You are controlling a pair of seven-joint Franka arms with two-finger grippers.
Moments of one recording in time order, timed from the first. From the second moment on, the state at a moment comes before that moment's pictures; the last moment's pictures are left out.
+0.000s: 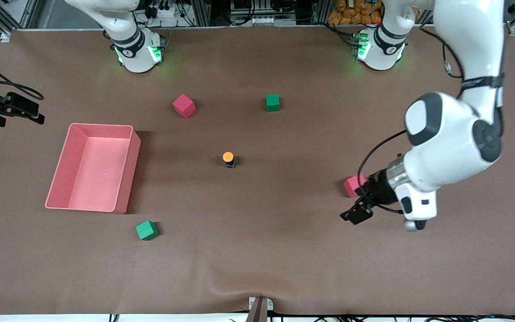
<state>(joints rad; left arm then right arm) -0.25 0.47 -0.03 -1.35 -0.34 2.04 -0.97 -0.11 0.06 0.07 -1.46 0.05 1.48 -0.07</state>
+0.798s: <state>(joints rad) -0.11 0.22 -0.03 -1.35 -0.08 1.65 -0.47 -0.11 0.06 0.05 -1.45 0.02 1.46 -0.01</state>
